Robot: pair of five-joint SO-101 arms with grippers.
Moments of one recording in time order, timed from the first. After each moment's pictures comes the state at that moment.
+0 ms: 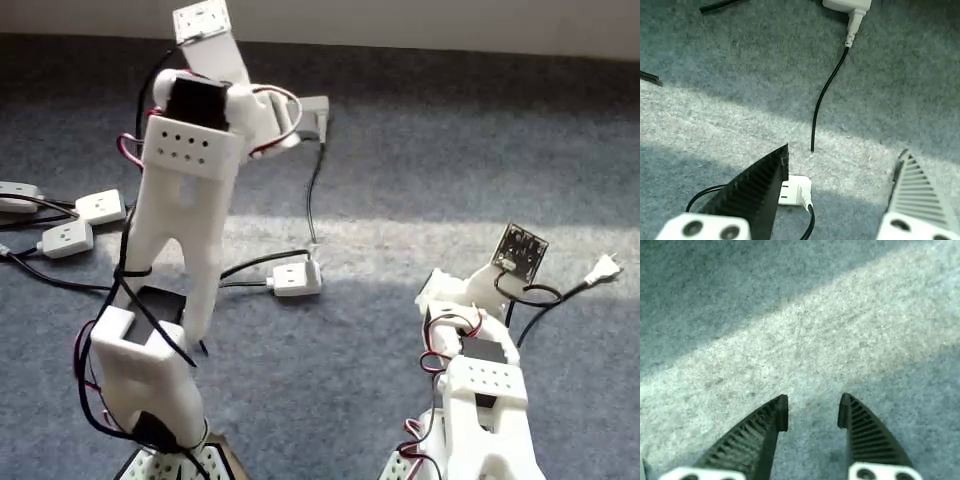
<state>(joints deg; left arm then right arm) 8.5 18.9 -46.8 100.6 34.9 5.3 -49.6 83.6 18.6 -17.6</state>
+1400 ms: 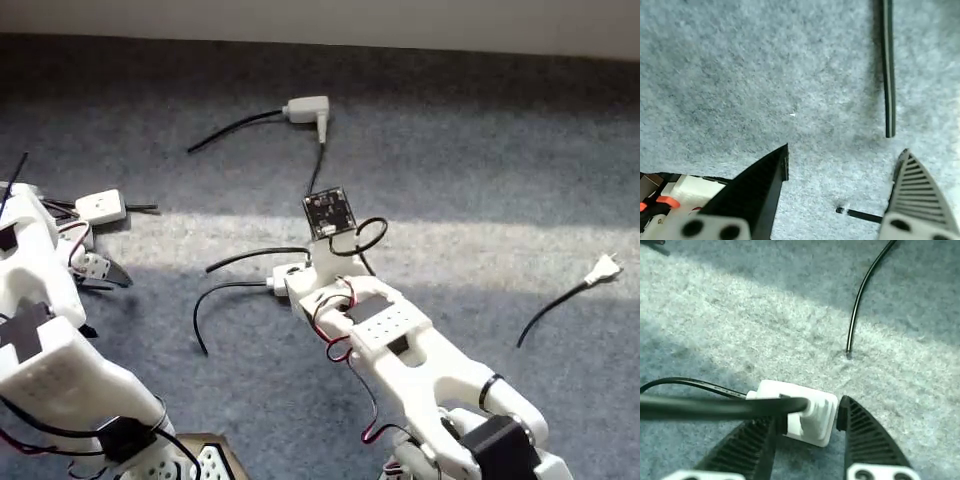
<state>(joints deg) -40.7 18.9 7.9 93.1 35.1 -35.0 -19.7 61.7 13.1 -8.7</state>
